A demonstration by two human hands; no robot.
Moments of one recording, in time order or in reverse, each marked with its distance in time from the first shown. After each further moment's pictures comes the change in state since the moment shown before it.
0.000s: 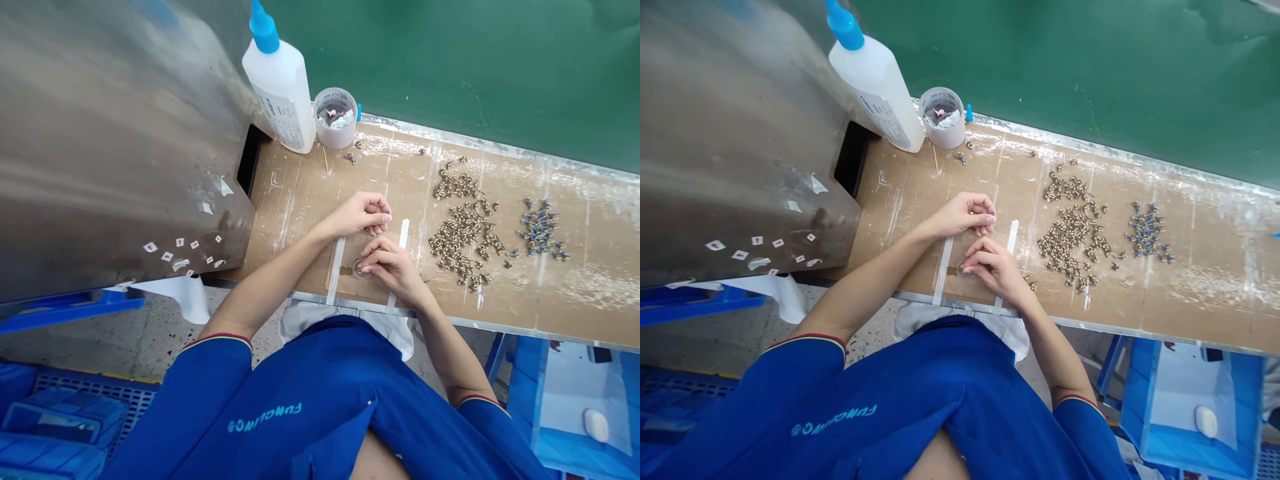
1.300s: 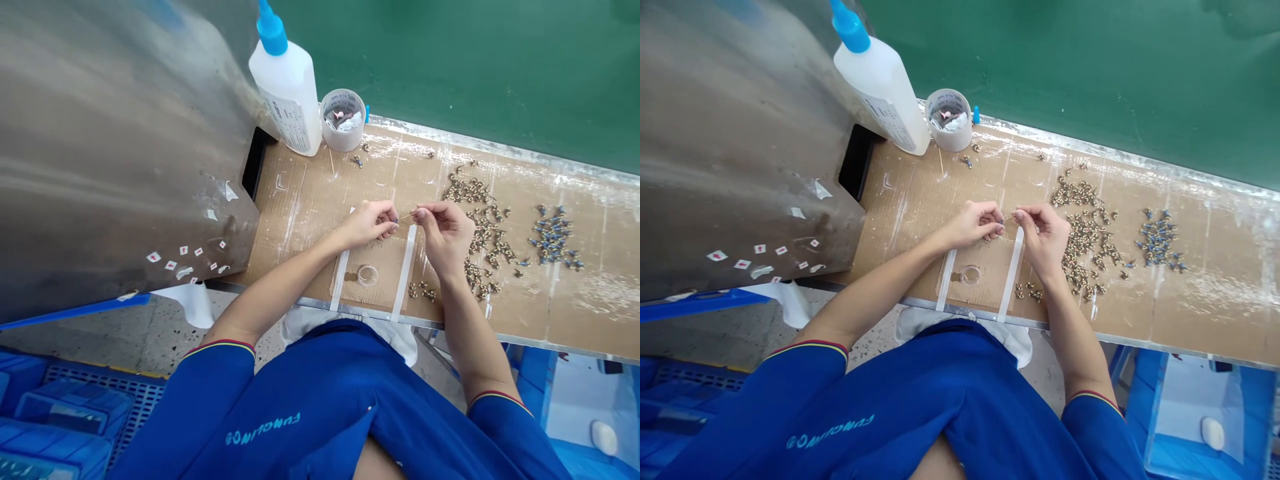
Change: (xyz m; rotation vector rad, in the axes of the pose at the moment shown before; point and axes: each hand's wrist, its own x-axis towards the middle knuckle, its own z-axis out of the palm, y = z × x) left_hand 0.004 -0.011 0.013 0.194 0.120 0.048; right_hand 0.038 0.026 -0.043 -0.200 0.665 0.101
